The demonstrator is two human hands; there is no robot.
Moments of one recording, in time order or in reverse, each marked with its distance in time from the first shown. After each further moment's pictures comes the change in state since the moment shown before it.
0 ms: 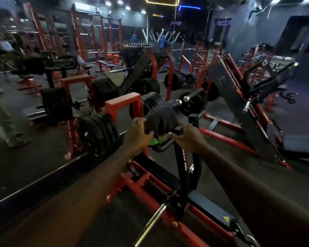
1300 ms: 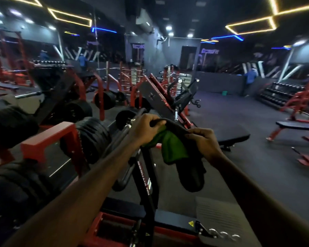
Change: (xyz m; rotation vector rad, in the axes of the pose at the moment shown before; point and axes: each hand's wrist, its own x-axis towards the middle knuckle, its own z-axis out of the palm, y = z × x) left_hand 0.114 0.147 0.029 -0.407 -0.213 0.608; right_hand -0.032 0.030 -0.115 0.424 0.587 0.284
